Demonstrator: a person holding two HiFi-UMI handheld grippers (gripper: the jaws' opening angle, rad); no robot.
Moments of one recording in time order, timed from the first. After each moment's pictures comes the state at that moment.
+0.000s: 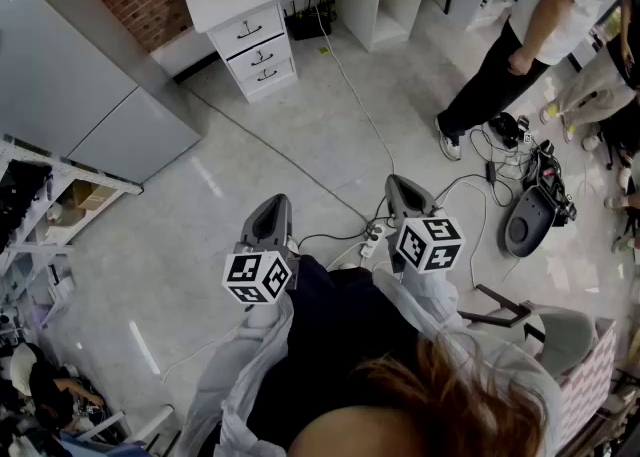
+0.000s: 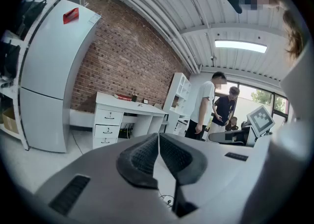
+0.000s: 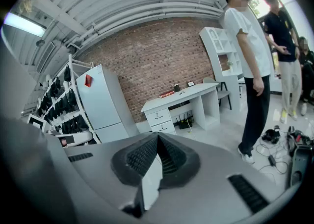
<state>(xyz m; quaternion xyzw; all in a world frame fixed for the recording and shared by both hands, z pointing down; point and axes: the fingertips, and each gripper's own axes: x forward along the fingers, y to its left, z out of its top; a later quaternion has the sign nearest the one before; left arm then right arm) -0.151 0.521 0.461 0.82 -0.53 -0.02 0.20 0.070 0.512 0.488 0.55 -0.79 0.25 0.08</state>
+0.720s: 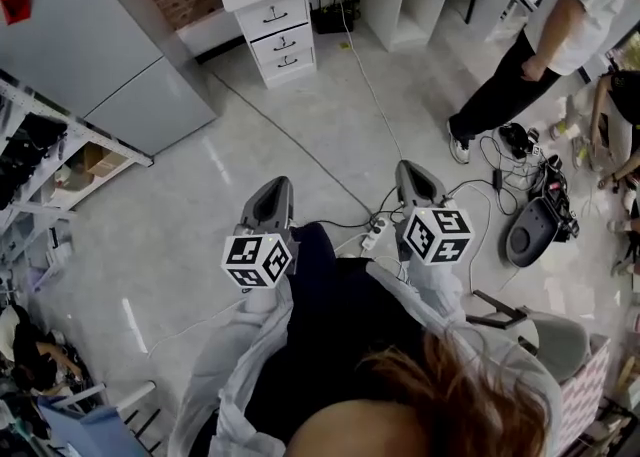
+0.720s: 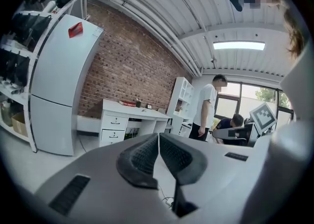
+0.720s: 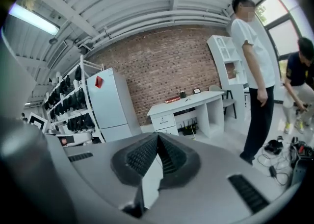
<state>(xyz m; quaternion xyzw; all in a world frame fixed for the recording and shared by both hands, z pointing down) -0.161 0.569 0.441 0.81 -0.56 -0.04 0.17 0.069 0.547 0.457 0.54 -0.82 0.20 0.07</state>
